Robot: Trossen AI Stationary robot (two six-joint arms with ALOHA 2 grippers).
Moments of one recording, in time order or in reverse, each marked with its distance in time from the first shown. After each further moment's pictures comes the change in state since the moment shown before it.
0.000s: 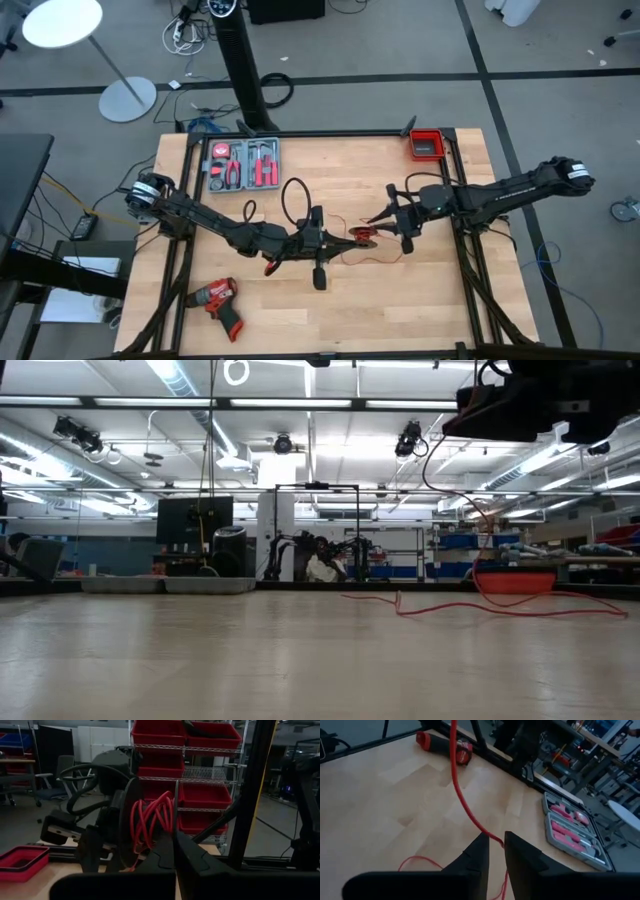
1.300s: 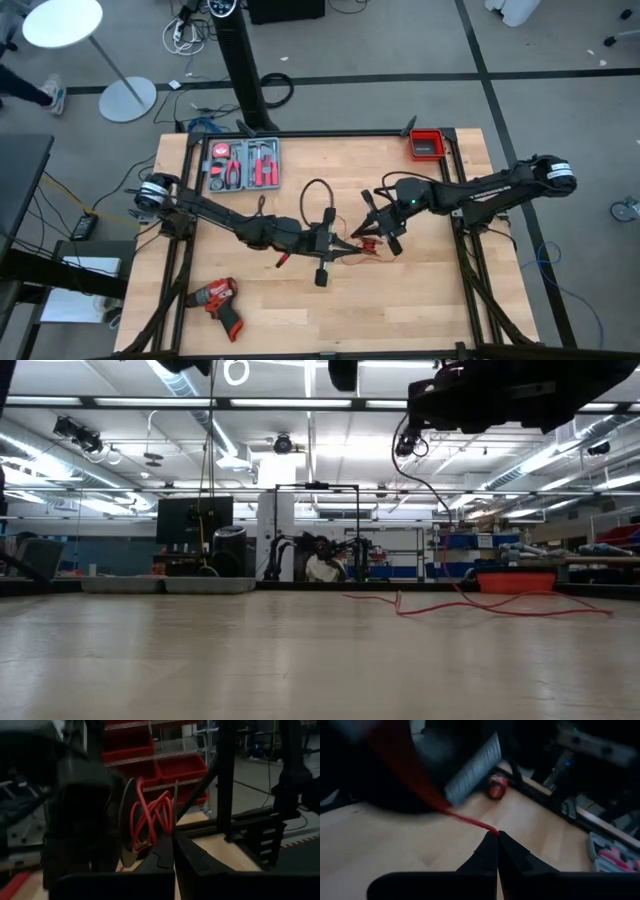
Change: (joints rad) left arm 0.085 0.058 0.000 -0.067 0.251 0.151; right arm -0.100 0.293 0.131 0.197 -0.376 -0.007
